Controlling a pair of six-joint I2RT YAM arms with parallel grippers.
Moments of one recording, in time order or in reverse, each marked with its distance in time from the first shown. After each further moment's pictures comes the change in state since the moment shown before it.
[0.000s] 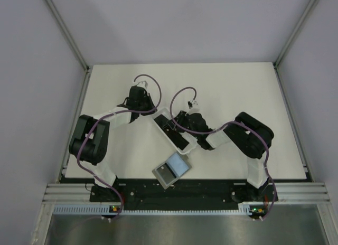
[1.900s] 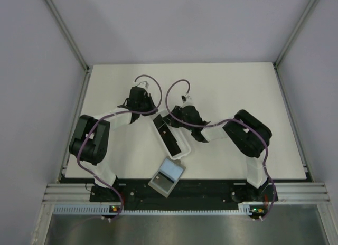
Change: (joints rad) left arm -0.005 0.000 -0.014 0.029 0.019 -0.004; right arm -0.001 0.026 0.174 -0.197 -0.056 0.042
